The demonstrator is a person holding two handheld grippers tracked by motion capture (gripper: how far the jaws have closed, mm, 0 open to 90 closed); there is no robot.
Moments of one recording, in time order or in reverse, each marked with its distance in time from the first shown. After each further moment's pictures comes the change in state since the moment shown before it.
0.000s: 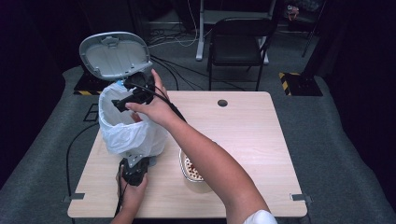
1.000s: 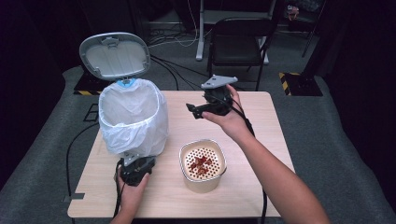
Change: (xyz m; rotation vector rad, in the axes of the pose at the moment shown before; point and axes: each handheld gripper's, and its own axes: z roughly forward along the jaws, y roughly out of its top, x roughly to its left) left arm 0.003 0.006 -0.011 0.018 -0.093 -0.084; right arm -0.076 -0.101 -0.160 0.004 -0.248 0.003
